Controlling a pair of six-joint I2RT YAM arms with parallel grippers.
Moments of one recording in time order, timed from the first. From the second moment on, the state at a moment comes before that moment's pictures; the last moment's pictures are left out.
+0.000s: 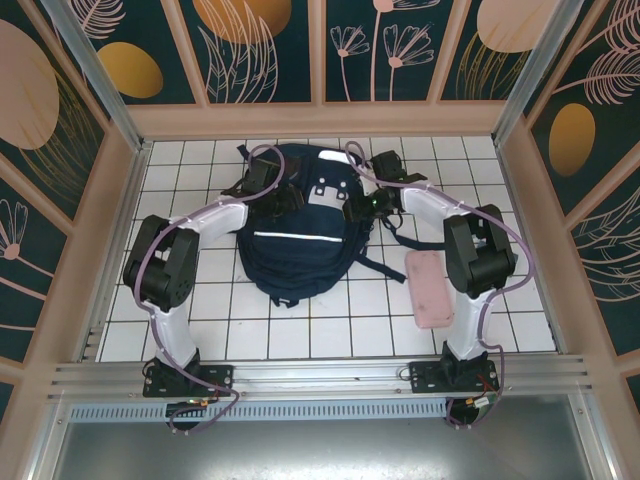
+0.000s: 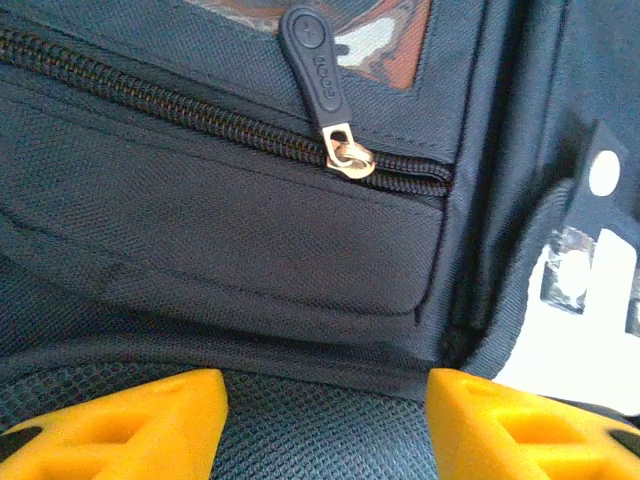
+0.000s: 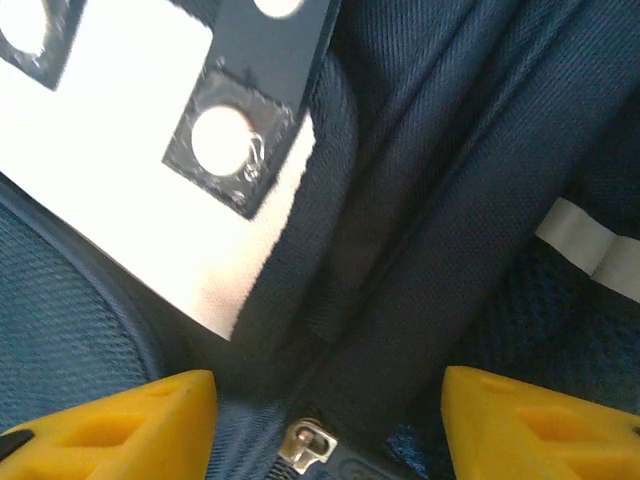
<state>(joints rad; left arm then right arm) -0.43 1.90 1.28 -0.23 0.08 -0.68 0.38 1.94 1.37 -0.50 -0.32 0.07</state>
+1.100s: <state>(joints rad) -0.43 1.95 1.34 -0.27 -0.04 -0.77 0.57 1.71 1.17 -0.53 -0.20 -0.02</state>
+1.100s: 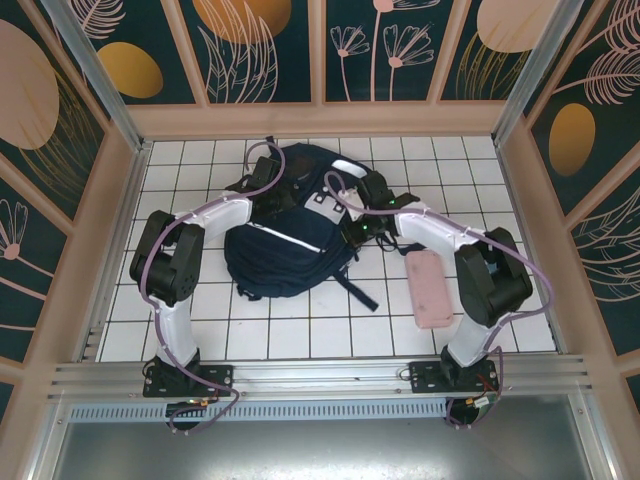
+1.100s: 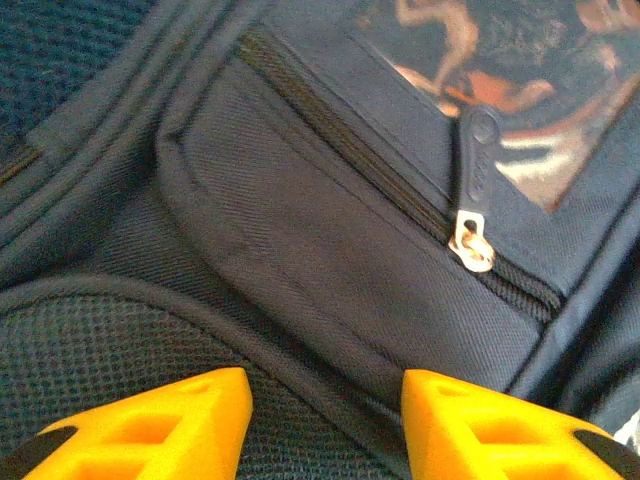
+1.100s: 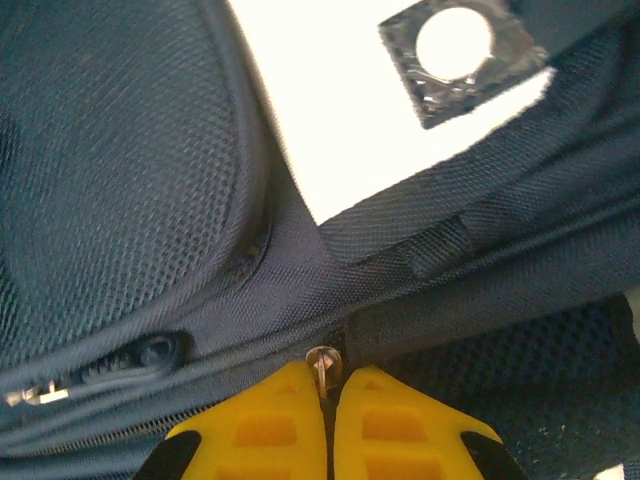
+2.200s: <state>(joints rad) -0.43 1.98 1.30 -0.16 -0.05 -0.86 0.78 1.66 1.11 -0.58 -0.18 0.07</state>
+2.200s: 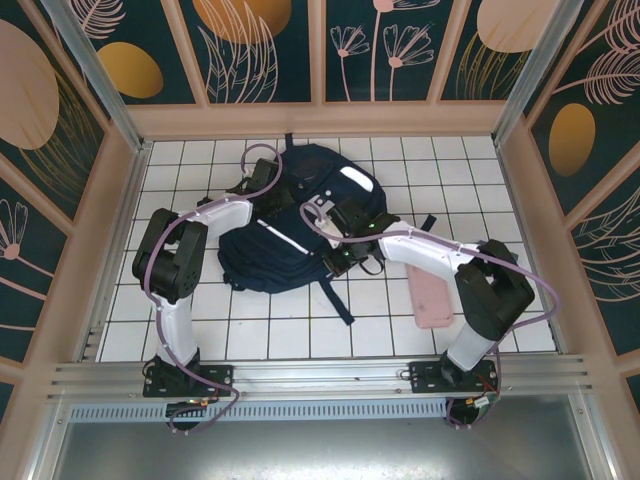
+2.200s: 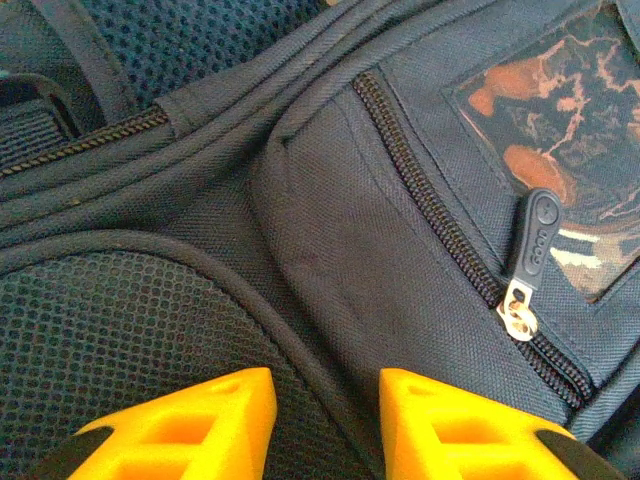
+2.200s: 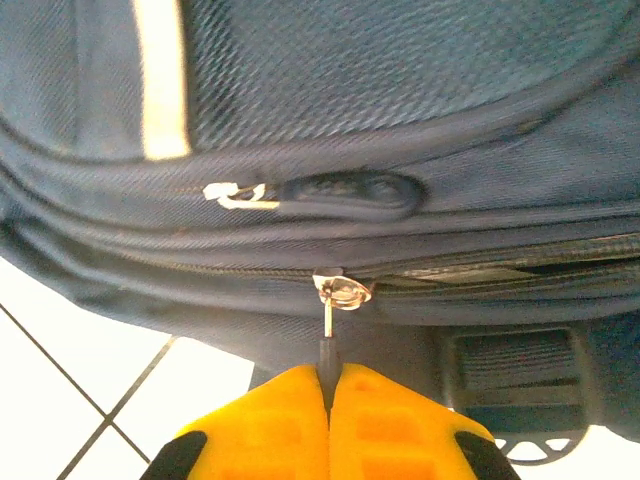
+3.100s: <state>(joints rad) -0.43 1.70 1.22 -0.29 0.10 -0.54 0.56 1.45 0.93 -0.37 -0.27 0.24</state>
